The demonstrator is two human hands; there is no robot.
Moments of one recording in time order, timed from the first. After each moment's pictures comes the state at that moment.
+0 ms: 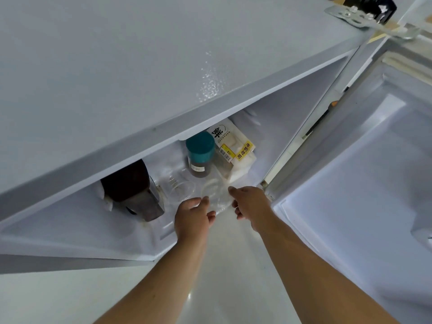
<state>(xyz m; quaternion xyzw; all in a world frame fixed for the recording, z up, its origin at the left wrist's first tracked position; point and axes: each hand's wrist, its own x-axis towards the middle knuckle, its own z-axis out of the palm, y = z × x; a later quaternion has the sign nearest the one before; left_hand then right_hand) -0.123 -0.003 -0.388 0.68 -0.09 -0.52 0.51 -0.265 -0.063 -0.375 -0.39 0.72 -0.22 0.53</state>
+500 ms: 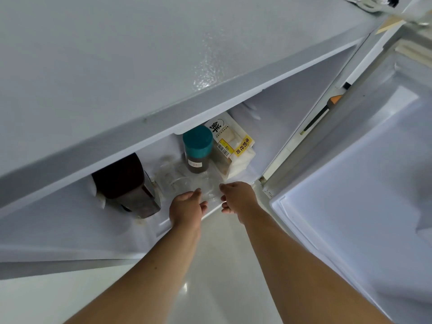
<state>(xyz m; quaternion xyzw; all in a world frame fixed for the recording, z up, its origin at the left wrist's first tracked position) -0.116 -0.031 -0.408 0.66 0.01 -0.55 0.51 -0.244 -0.077 -0.396 -0.36 0.73 -0.21 0.55</state>
